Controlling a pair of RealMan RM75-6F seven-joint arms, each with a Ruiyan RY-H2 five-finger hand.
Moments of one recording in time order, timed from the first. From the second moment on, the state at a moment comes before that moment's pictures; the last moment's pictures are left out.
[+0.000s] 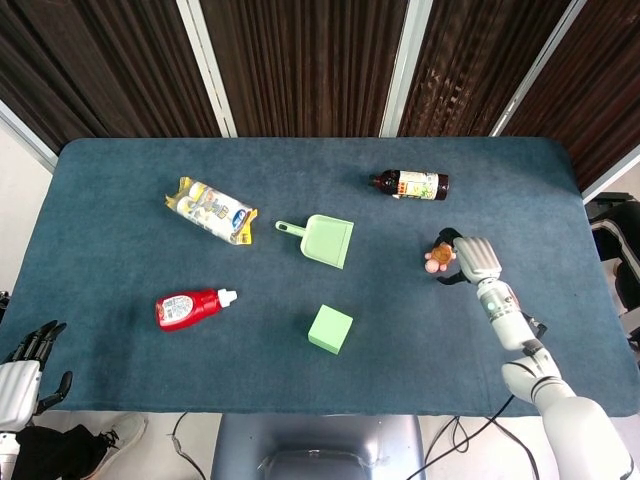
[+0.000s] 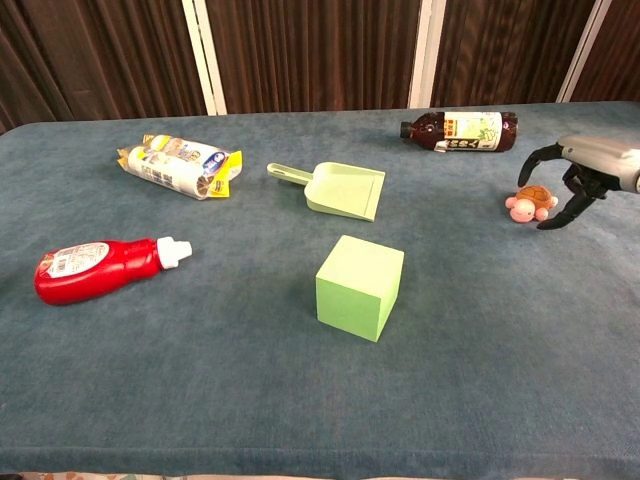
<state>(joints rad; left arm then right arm) -0.03 -1.20 0.00 -1.47 1.49 1.47 -0.03 0.71 -1.80 0.09 -0.38 -1.47 0.81 0.62</state>
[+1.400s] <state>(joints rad) -0.04 -1.20 0.00 -1.47 1.49 1.46 -0.03 0.69 -1.81 0.08 -0.41 -1.48 0.91 0.62</state>
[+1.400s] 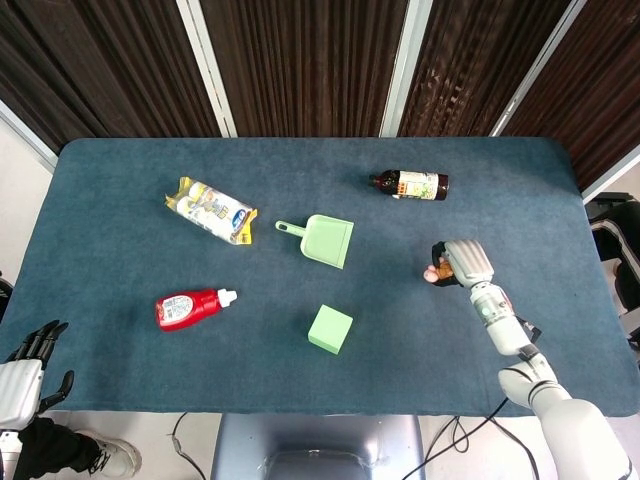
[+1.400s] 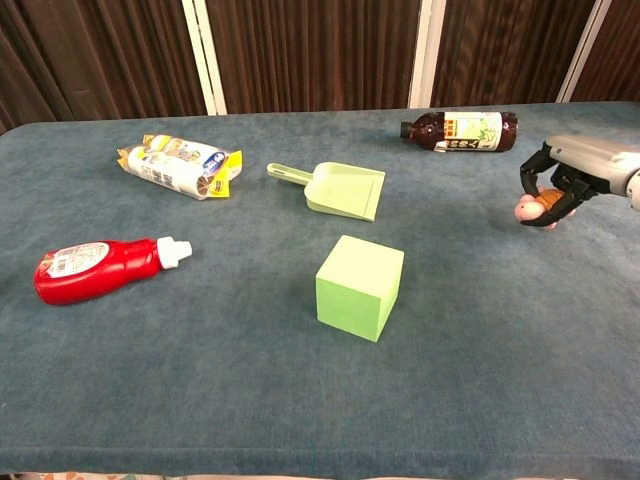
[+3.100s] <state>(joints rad) -0.03 -1.18 0.00 -1.55 1.50 1.49 0.06 0.18 -1.22 0.05 -1.22 -1.39 1.51 0.07</state>
